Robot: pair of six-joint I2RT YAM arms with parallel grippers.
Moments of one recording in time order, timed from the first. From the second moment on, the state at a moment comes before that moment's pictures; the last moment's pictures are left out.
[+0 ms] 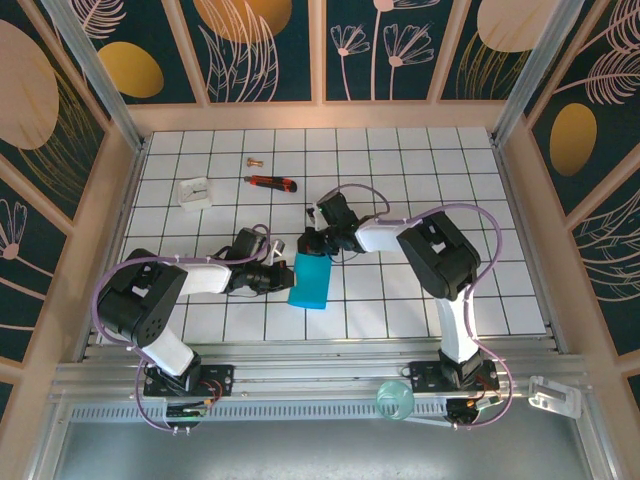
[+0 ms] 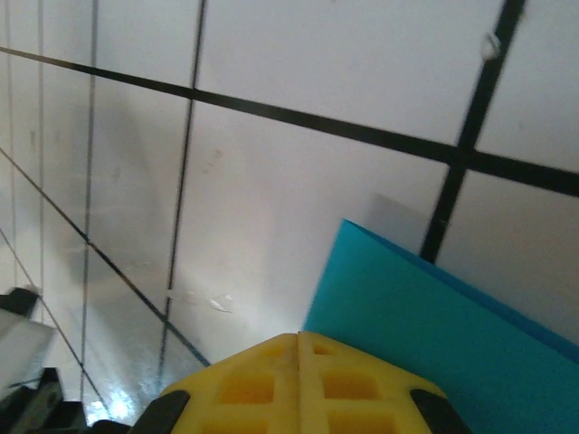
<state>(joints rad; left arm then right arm) -0.51 1.64 0.57 0.06 0.55 -0.66 0.70 2.05 1.18 -0.01 -0.48 0.65</state>
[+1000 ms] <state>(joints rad) -0.49 1.74 0.76 -0.04 0.50 -0.70 0.69 2.05 1.12 0.08 -0.50 0.63</state>
